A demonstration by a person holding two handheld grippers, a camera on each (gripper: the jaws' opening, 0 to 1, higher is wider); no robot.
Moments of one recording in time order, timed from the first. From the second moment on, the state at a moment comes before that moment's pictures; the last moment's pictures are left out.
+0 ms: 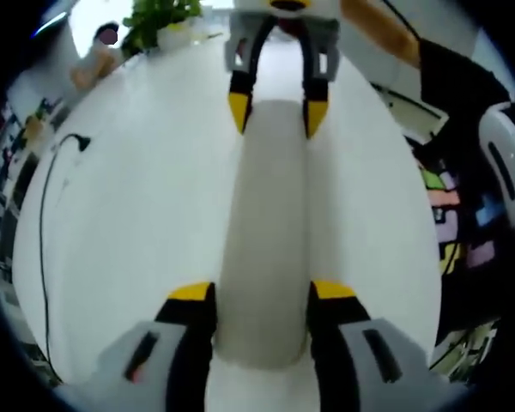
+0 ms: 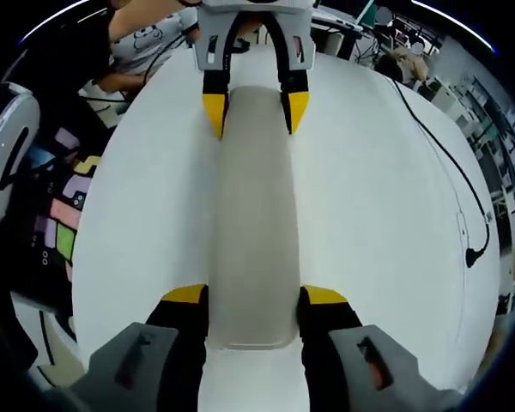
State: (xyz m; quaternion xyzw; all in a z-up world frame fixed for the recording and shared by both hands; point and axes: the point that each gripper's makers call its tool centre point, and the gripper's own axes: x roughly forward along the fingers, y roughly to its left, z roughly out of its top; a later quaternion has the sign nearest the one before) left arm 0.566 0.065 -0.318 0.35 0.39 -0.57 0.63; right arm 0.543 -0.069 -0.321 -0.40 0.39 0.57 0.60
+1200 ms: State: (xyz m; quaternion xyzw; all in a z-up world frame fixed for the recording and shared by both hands) left arm 0.529 0.060 -0.330 0.36 0.39 -0.58 0.62; right arm 0.548 -0.073 -0.323 -0.37 0.39 0.57 0.62
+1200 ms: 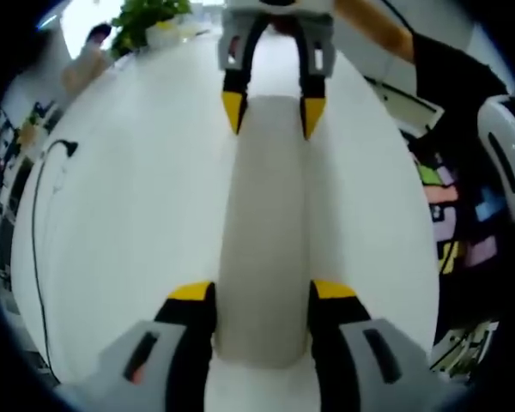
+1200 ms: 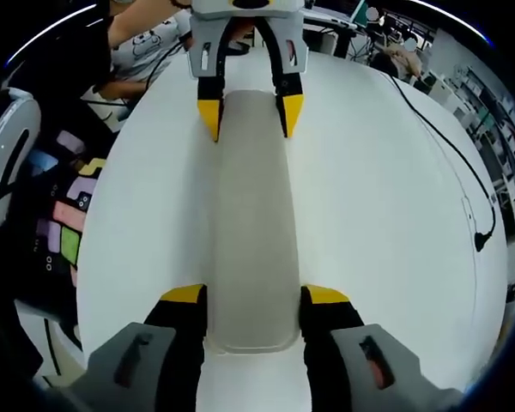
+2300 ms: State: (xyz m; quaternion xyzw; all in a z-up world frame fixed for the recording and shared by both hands) left arm 0.534 0.054 -0.330 0.36 0.39 -0.58 0.62; right arm 0.518 -0.242 -0.150 -0.01 -0.04 0.16 0.99
